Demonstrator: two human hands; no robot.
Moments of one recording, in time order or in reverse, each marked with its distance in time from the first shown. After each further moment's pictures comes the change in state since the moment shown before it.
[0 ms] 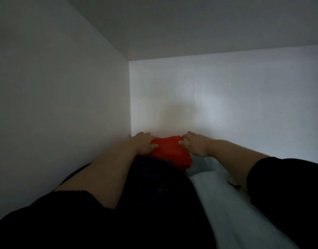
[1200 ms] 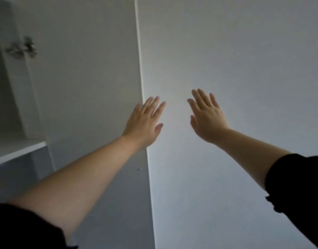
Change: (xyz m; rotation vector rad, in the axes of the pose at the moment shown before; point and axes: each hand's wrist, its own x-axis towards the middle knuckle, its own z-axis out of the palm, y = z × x) left_hand -0.673 0.644 -0.128 -0.588 0.730 1.507; right_hand -1.044 -0.053 -0.134 -1.036 0.386 1.227
